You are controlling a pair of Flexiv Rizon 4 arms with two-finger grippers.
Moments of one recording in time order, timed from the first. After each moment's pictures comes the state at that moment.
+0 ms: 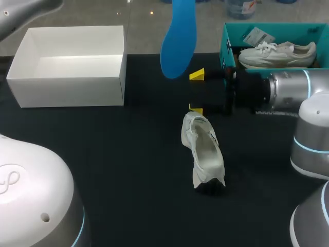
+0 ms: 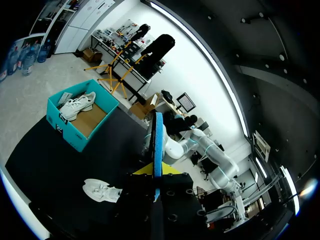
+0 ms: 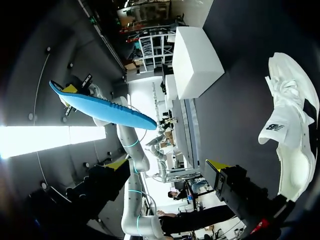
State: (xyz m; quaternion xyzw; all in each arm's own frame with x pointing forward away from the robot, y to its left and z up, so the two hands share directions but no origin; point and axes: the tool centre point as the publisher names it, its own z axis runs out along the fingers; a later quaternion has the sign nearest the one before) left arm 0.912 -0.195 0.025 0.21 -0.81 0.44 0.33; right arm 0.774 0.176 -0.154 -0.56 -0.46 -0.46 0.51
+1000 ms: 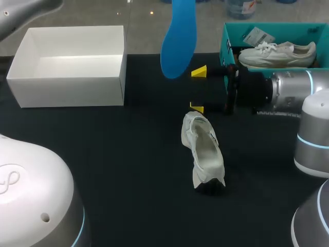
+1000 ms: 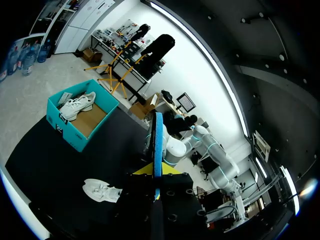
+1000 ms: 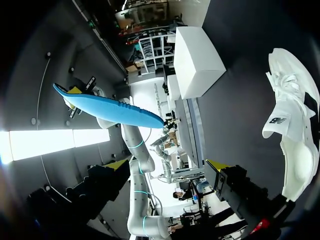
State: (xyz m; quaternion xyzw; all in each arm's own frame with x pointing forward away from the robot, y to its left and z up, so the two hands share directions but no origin) left arm 0.912 -0.195 0.025 0.21 -0.81 0.44 0.33; right arm 0.773 0.172 -0.144 -0.56 -0.44 -0.46 0.52
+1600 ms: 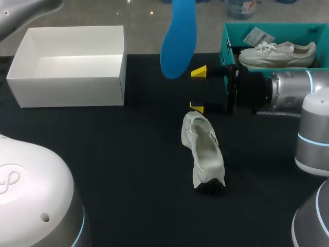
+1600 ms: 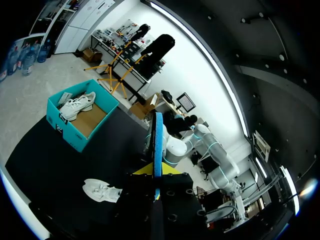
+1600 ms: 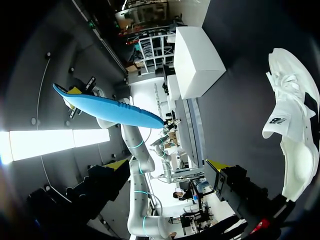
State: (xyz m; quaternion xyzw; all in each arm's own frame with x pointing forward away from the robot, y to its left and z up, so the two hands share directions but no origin) left arm 0.912 -0.195 0.025 0.21 -0.81 0.44 0.33; right arm 0.773 0.172 -0.144 -0.56 -0.44 -0.46 0.52
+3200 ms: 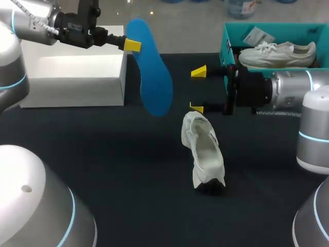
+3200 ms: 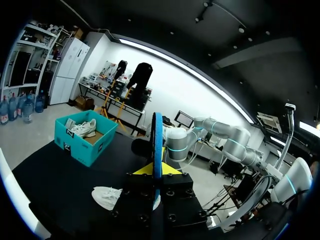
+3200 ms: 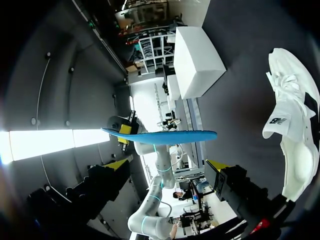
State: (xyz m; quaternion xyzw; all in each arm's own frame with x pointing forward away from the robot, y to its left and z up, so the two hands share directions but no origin) left arm 0.820 -0.101 -0.061 0.13 -0.76 0.60 0.20; right arm 0.774 0.173 -0.144 -0.56 -0.44 -0.46 0.52
